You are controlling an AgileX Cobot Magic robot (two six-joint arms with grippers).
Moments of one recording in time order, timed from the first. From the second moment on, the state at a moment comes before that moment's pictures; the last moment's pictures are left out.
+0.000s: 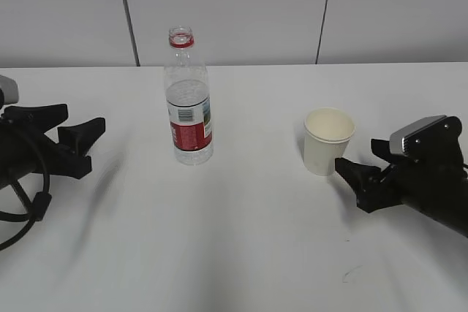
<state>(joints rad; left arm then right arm) -0.11 1.74 -0.41 0.42 -1.06 -0.12 -0.01 2.01 -0.47 -0.43 -1.14 -0.03</state>
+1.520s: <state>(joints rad) -0.11 1.75 -0.42 0.42 -1.06 -0.12 0.00 2.20 -0.71 -0.57 -1.14 0.00</state>
